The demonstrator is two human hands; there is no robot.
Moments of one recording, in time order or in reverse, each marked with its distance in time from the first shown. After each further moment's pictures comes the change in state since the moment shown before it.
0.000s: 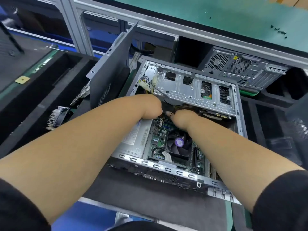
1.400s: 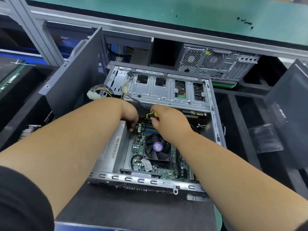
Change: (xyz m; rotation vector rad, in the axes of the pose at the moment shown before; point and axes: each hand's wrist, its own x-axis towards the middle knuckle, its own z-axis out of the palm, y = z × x) left_hand 0.063 0.004 0.014 -0.344 -0.437 -0.177; right_hand -0.064 0.022 0.003 0.236 0.643 -0.301
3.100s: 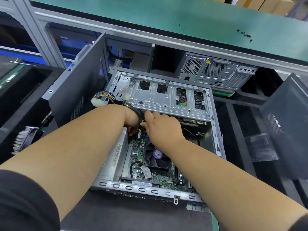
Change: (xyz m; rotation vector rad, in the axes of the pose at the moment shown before) left_hand 0.008 -0.004 0.000 0.021 0.024 0.057; right_hand 0.009 -0.019 0.014 -0.382 0.078 -0.124
